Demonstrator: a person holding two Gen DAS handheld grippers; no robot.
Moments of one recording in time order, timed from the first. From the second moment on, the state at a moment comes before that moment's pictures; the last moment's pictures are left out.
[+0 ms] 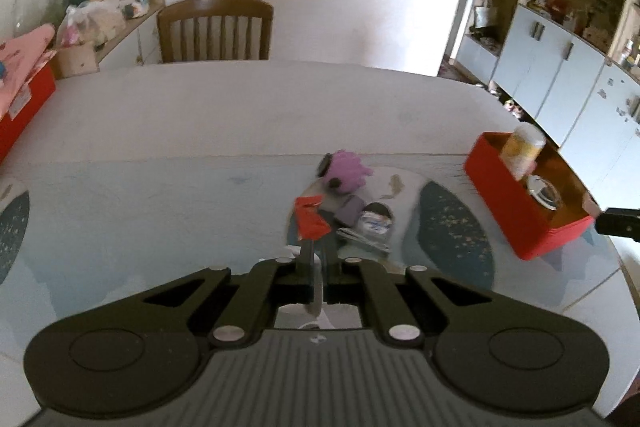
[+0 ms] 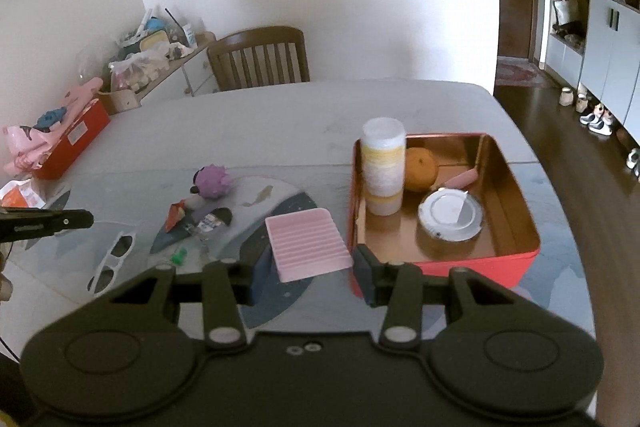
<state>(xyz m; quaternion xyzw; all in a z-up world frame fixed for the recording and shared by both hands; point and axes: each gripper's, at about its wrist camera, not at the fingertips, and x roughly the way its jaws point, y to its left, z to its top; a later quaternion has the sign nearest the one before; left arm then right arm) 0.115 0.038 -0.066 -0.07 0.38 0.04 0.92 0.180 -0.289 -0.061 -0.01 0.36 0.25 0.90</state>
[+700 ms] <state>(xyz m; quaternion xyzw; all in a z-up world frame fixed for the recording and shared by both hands) 0.199 -0.151 0.003 -0.01 0.32 -0.12 0.94 0.262 -0.380 -0.073 -0.06 0.36 0.23 0.90</state>
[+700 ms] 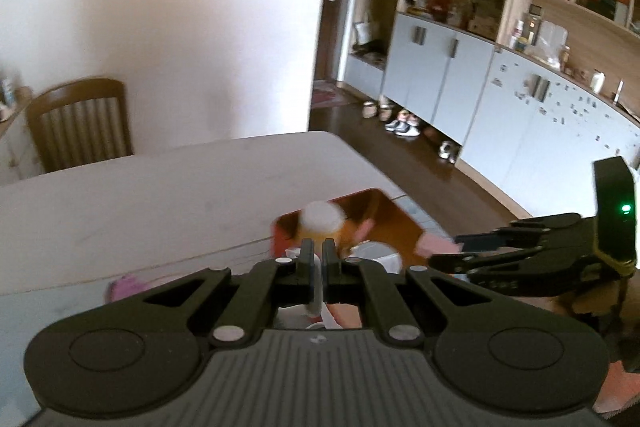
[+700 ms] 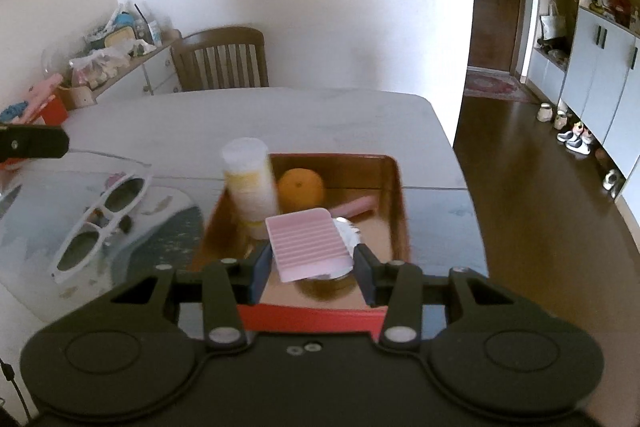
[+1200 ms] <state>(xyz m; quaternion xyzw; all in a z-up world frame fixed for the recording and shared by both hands) 0.264 -0.234 -0.036 0.04 0.33 -0.12 0.94 0.310 -0.393 -0.097 -0.10 0.38 0.25 0.89</state>
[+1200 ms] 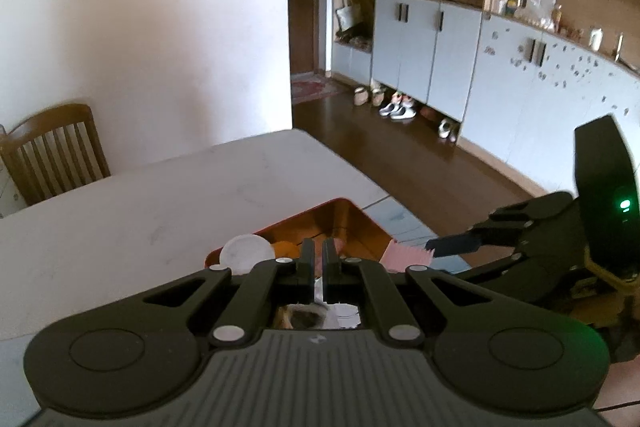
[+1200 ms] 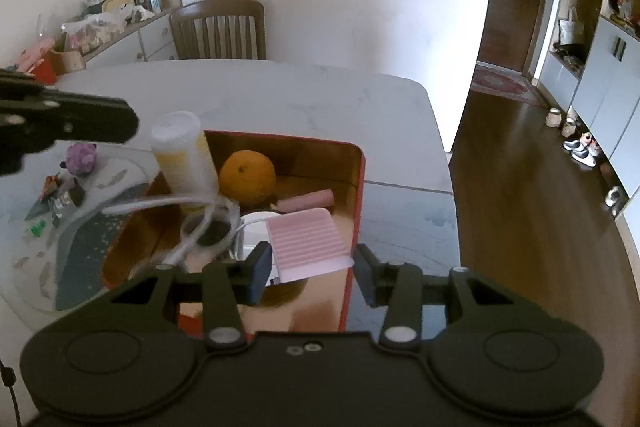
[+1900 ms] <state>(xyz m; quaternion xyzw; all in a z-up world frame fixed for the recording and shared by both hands) 0.288 -0.233 -0.100 0.05 0.42 -0.09 0.90 0.326 -0.380 -0.110 -0.18 0.37 0.26 0.87</state>
